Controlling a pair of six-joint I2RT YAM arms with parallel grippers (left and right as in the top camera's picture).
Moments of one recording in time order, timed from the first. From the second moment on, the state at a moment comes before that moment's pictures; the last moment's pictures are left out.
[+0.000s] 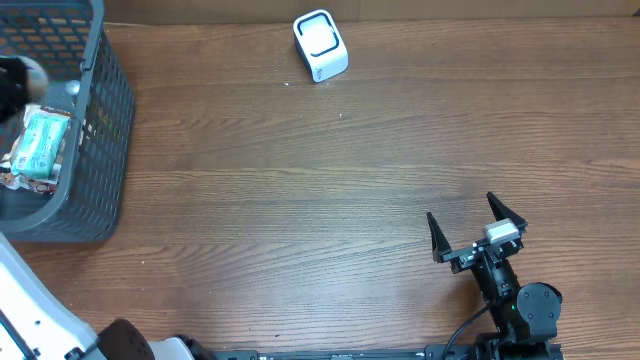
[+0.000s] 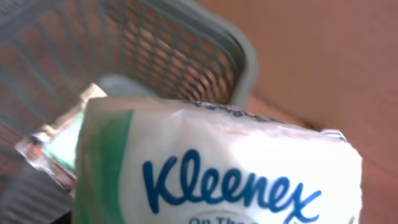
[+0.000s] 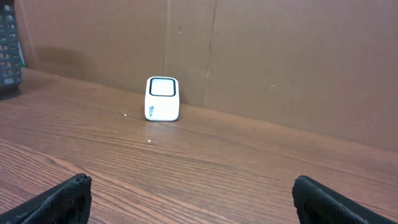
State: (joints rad) left arm 0.61 1.55 1.96 -1.12 0.41 -0.11; right arm 0.05 0.01 0.02 -0.01 -0.26 -0.11
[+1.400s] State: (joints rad) left arm -0.53 1.65 1.64 -1.17 0.11 -0.25; right arm 0.05 0.01 0.02 -0.01 -0.26 -0.11
